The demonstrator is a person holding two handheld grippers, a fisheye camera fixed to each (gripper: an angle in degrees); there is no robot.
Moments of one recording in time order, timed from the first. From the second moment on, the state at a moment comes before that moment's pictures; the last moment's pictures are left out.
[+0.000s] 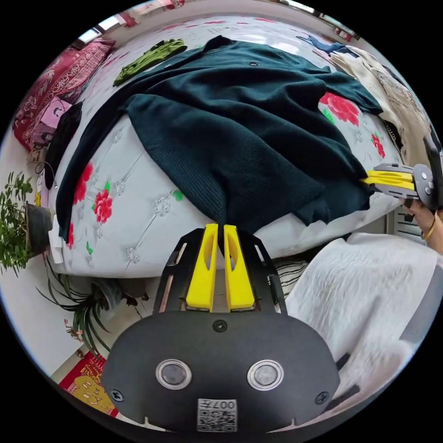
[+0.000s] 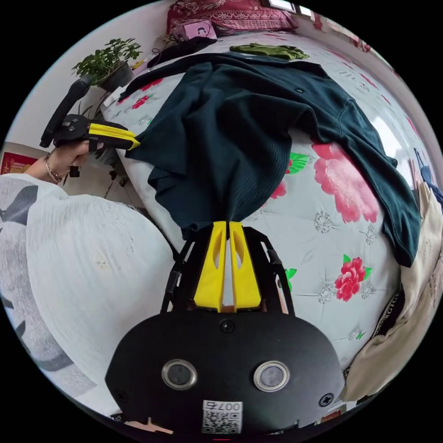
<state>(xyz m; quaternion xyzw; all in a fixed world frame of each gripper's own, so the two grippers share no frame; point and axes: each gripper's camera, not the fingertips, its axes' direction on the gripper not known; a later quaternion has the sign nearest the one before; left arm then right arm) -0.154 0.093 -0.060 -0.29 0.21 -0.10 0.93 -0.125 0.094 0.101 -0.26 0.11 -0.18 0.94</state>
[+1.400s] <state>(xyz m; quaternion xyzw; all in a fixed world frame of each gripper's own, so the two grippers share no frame) -0.333 -0.064 0.107 -0.17 0.21 -0.01 0.96 -0.006 -0.025 -0.040 -0.31 0.50 0.15 0.79</state>
